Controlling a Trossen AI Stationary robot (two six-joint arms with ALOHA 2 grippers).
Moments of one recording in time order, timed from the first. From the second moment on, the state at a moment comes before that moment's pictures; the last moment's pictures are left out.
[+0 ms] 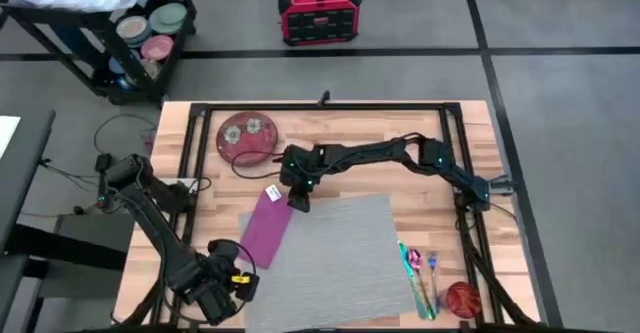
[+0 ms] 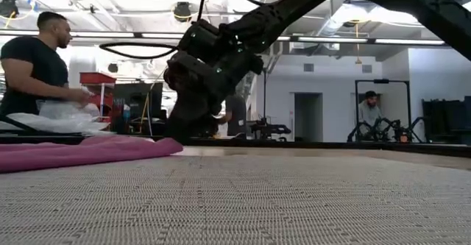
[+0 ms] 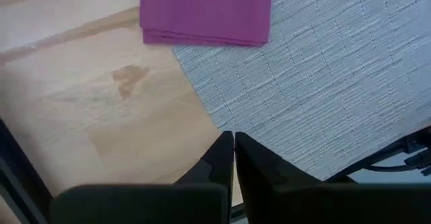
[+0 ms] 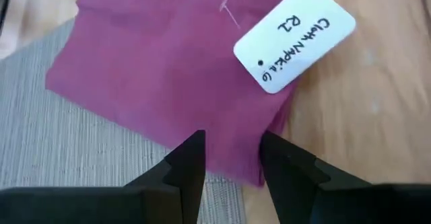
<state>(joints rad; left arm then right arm) -0.92 1.65 1.35 -1.19 -0.21 -2.16 -0.14 2.35 1.78 -0.36 -0.45 0.12</state>
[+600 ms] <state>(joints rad) -0.92 1.65 1.35 -1.19 -0.24 -2.15 -0.14 2.43 1.79 -0.34 -0.48 0.18</state>
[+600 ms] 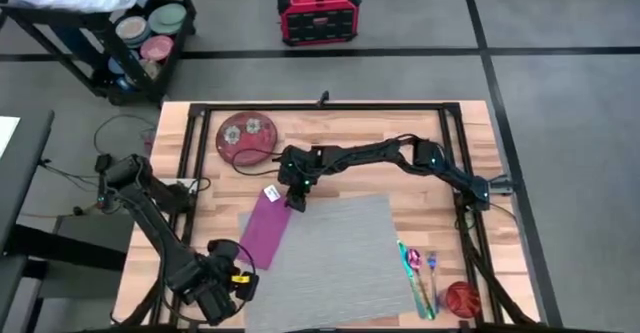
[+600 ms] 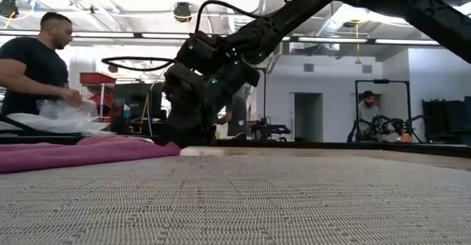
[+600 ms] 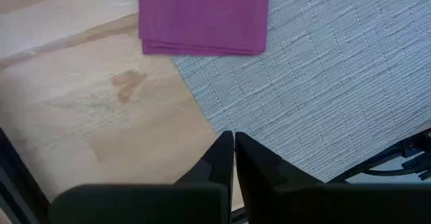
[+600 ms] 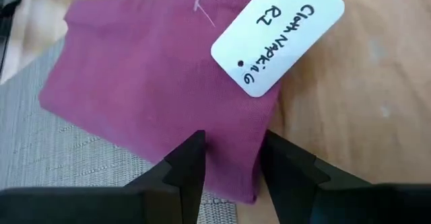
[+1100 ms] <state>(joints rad) -0.92 1.65 1.35 -1.25 -0.25 -2.13 -0.17 2.42 1.78 -0.39 -0.56 0.27</state>
